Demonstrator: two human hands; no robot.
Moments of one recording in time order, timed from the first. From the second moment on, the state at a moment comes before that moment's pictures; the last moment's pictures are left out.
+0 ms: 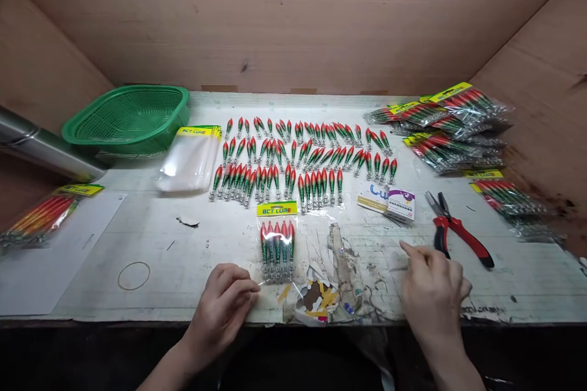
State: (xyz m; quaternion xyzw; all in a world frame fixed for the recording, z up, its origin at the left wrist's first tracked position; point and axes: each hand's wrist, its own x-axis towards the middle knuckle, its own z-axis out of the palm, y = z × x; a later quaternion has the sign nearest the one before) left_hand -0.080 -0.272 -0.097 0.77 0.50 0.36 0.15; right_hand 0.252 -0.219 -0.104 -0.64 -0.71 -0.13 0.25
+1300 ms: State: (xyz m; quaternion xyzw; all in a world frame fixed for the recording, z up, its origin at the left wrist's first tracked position) left_hand -0.044 -0.283 -0.111 0.64 0.67 0.35 0.12; right_hand 0.117 -0.246 -0.106 -0.55 -0.73 0.19 0.35
